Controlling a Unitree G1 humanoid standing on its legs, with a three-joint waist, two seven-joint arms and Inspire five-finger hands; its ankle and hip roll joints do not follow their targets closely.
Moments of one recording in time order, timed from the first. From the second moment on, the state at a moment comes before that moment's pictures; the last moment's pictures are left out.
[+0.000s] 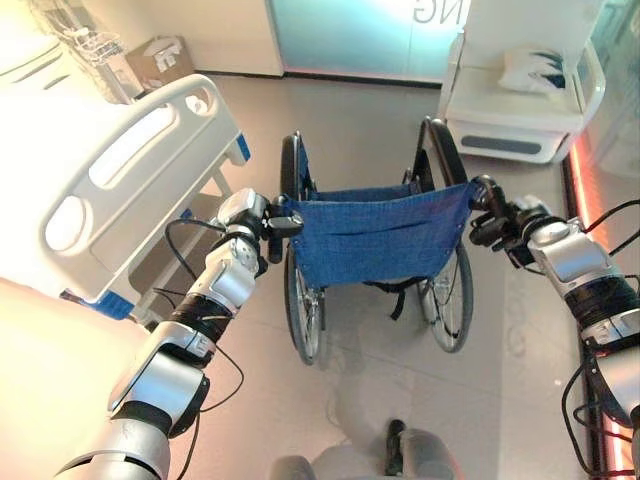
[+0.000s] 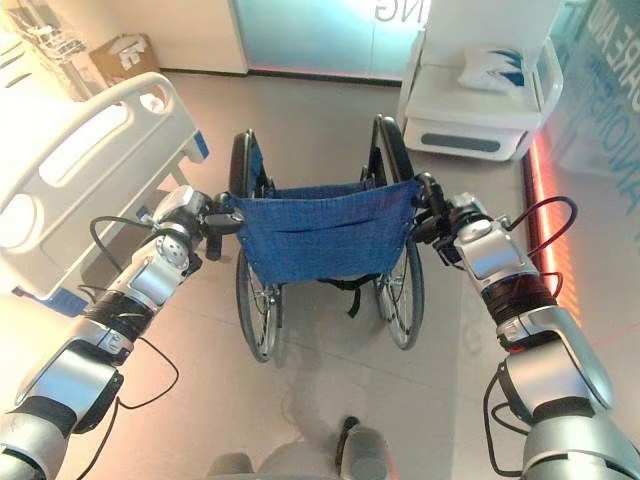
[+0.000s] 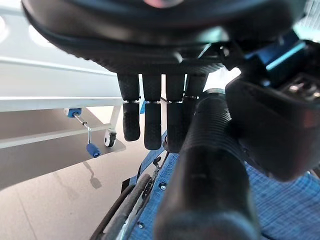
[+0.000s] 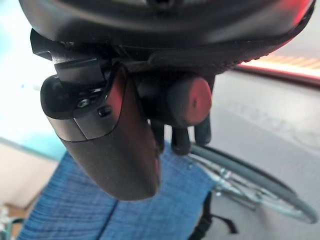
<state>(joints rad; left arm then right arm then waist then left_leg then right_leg) -0.75 0.52 -0.45 0.58 0.27 0.46 0.07 -0.86 -0.70 0.49 0.58 0.24 0.70 -0.03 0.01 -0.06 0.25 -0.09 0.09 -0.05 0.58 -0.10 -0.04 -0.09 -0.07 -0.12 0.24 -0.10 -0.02</state>
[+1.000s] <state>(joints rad) -0.69 0.64 -0.37 0.47 0.16 0.40 0.08 -0.83 -0.64 0.40 0.58 0.22 0.62 -0.02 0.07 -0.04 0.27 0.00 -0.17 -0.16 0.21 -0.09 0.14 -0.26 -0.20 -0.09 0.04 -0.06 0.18</state>
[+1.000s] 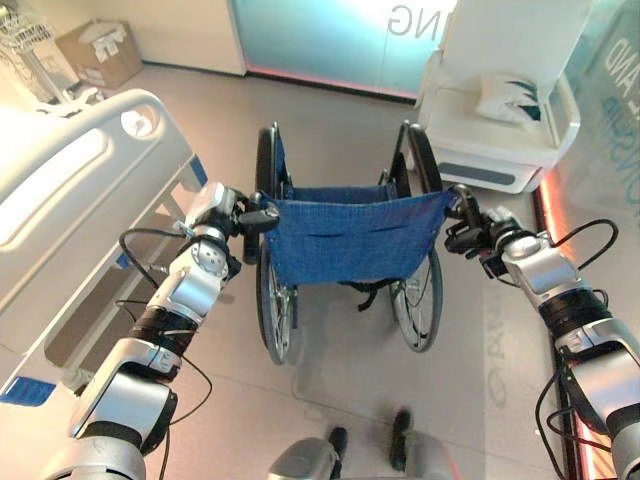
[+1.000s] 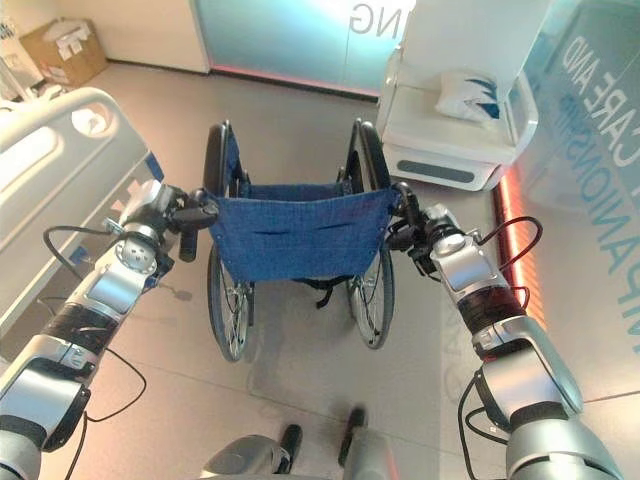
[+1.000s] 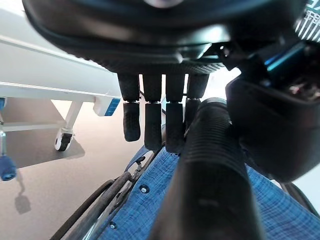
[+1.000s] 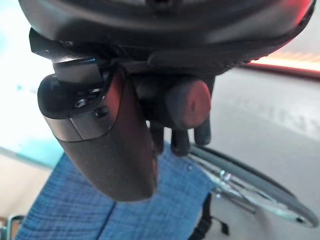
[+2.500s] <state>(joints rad) -0.62 0.70 -0.31 0.43 0.09 0.34 0.10 -0.85 -0.57 0.41 0.62 0.17 0.62 0.03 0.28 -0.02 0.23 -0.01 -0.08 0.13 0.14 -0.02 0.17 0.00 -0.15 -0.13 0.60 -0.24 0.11</state>
